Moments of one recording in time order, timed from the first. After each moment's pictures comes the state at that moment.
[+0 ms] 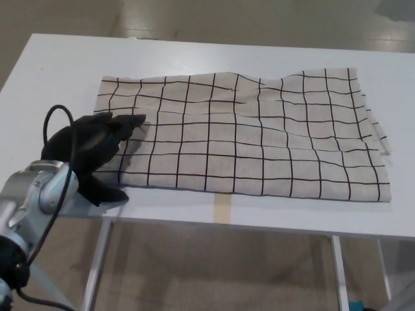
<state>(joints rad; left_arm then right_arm) -0.70 0.54 -0.40 0.87 0.66 -0.30 0.04 0.31 -0.13 -0.13 0.46 0.03 -0.33 0.07</state>
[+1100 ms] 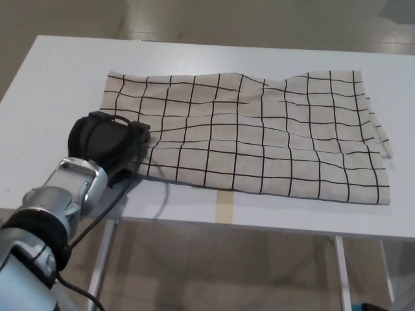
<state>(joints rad) -0.90 0.41 -0.74 1.21 0.86 -0.14 0.41 0.31 -0.11 -0.14 0.47 0.02 -0.40 0.06</state>
